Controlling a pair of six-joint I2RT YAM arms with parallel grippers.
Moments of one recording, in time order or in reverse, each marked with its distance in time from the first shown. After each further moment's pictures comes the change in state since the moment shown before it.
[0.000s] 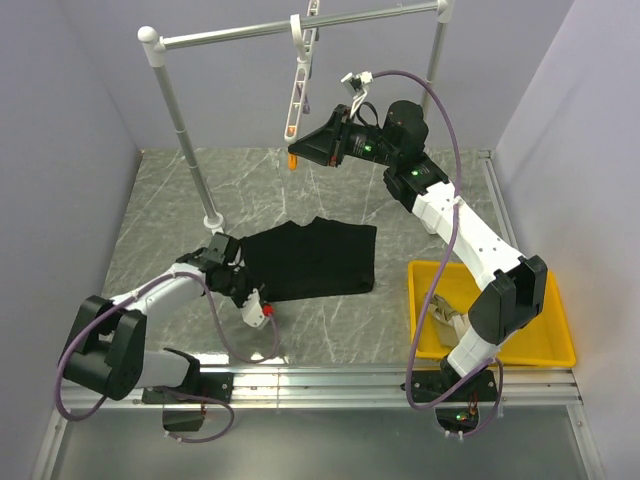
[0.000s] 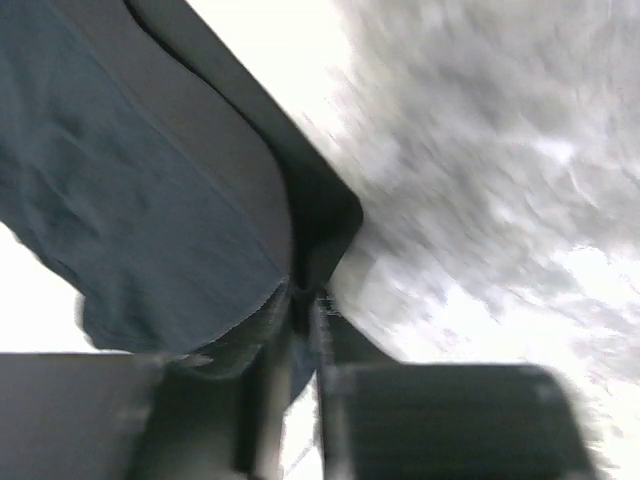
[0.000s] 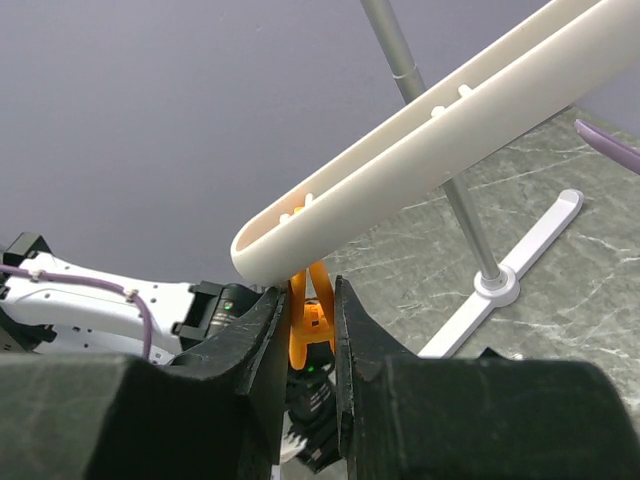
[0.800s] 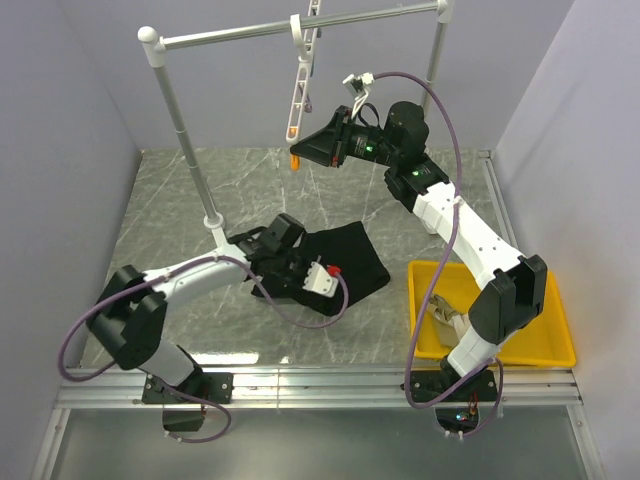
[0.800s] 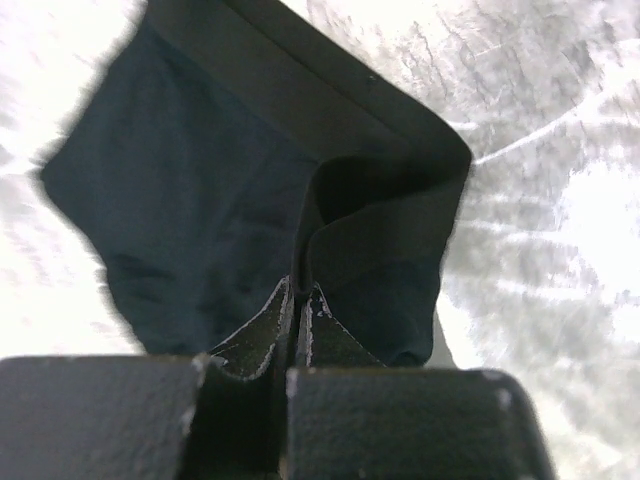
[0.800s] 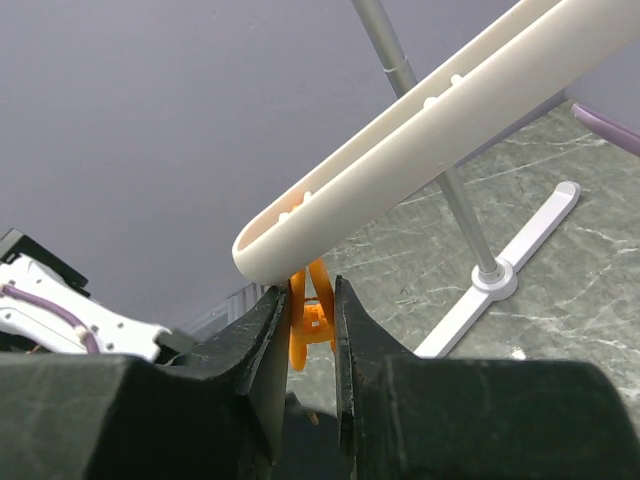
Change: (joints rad) left arm -0.390 0.176 0.381 0.058 -0.035 -0.774; right arm -0.011 0.000 -0.015 0.003 -0.005 0.008
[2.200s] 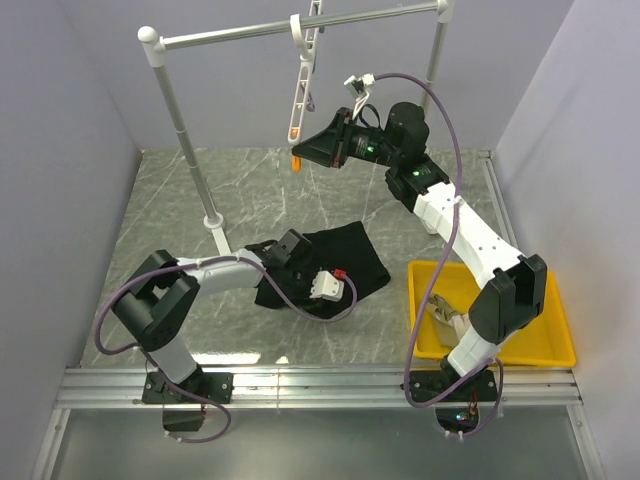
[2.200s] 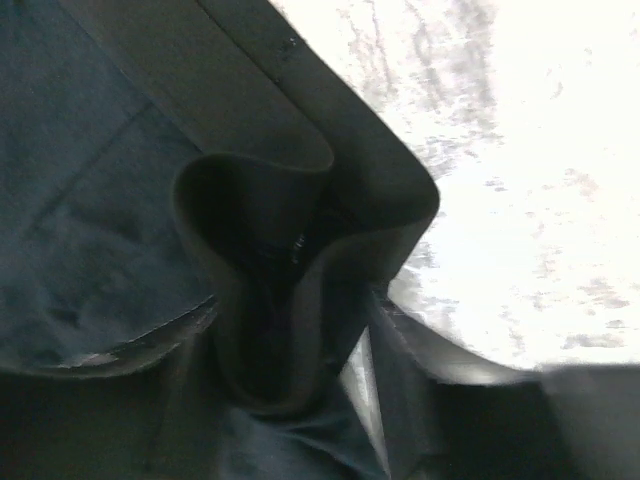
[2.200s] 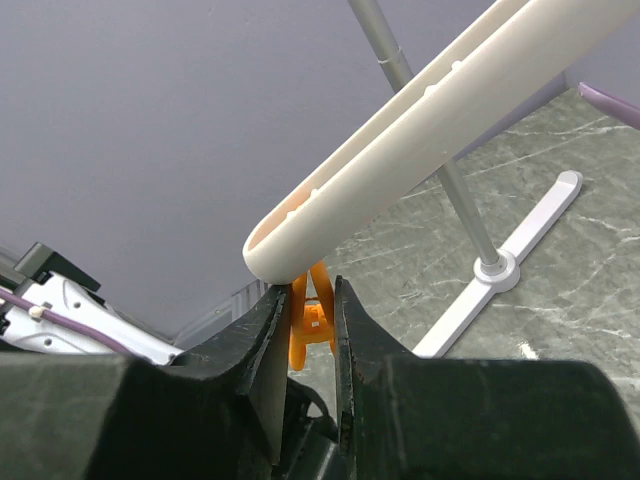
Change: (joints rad) left arm -0.038 0.152 -0.097 0.119 -0.024 -0.299; right arm -0.009 0.000 -0.011 -0.002 -0.008 0.015
